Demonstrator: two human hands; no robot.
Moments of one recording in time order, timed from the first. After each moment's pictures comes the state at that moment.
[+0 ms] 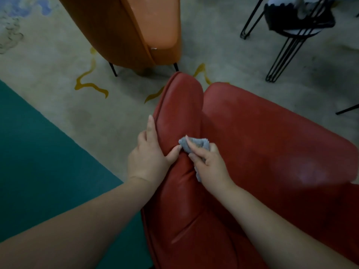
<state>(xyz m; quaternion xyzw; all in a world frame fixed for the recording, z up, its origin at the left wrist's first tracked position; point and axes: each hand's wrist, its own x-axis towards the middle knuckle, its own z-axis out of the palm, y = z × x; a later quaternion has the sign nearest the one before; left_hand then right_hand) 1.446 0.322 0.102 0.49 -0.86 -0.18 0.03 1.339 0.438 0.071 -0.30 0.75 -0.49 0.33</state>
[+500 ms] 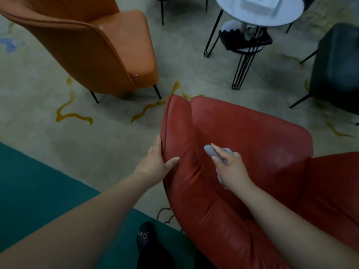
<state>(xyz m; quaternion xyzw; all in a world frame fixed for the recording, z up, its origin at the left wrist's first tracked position) 1.470 0.278 0.129 0.35 -0.86 -0.37 -0.10 1.353 0.476 0.131 -0.12 0.88 -0.40 0.24</state>
